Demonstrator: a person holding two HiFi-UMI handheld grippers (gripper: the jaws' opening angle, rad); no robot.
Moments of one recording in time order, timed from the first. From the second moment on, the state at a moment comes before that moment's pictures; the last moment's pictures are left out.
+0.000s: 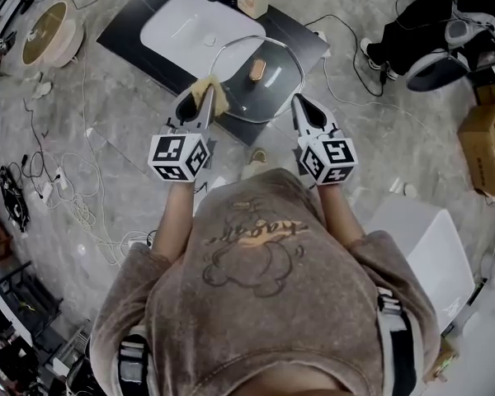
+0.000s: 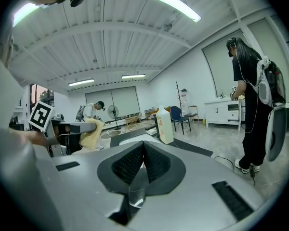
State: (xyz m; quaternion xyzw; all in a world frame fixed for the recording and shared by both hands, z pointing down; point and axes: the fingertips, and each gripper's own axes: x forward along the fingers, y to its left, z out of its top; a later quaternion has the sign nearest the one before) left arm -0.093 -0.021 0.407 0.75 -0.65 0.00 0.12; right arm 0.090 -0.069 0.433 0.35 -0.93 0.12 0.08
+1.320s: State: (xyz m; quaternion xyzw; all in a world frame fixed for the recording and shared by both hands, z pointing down) left arm -0.148 -0.125 0.415 0.84 -0.52 0.02 0.13; right arm 0.020 -0.129 0.443 0.47 -0.87 0.14 0.08
